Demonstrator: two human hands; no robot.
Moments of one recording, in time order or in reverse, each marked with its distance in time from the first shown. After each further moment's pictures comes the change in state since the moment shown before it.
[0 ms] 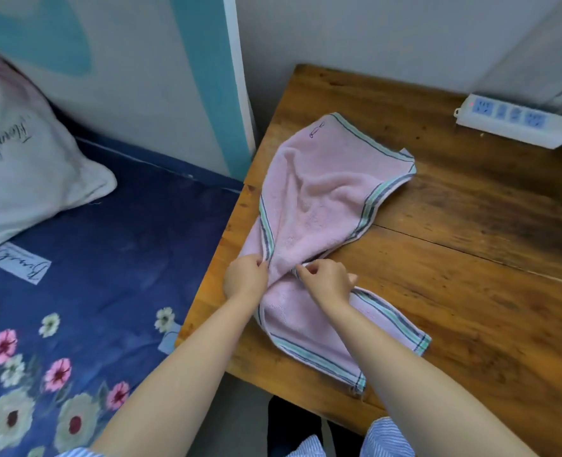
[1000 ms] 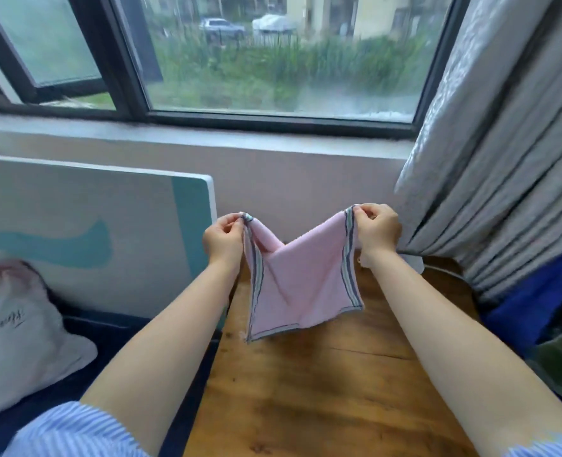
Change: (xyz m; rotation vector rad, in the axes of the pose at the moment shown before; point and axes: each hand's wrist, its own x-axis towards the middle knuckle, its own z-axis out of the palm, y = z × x) left_hand -0.017 0.173 -0.233 -1.072 0.391 0.460; right_hand -0.027 -0.094 -0.306 0.497 0.940 -0.245
